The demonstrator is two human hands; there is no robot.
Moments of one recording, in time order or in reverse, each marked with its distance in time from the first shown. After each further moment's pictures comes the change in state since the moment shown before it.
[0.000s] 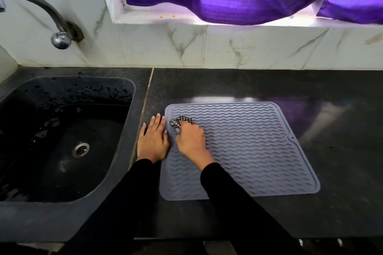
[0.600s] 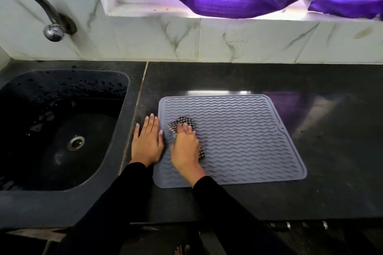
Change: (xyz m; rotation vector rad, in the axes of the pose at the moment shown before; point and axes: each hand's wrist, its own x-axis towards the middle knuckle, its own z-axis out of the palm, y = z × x) left_hand -0.032 0.007 0.001 0.018 -0.018 -0.013; right_hand -0.043 0.011 0.032 -0.004 0.087 0.020
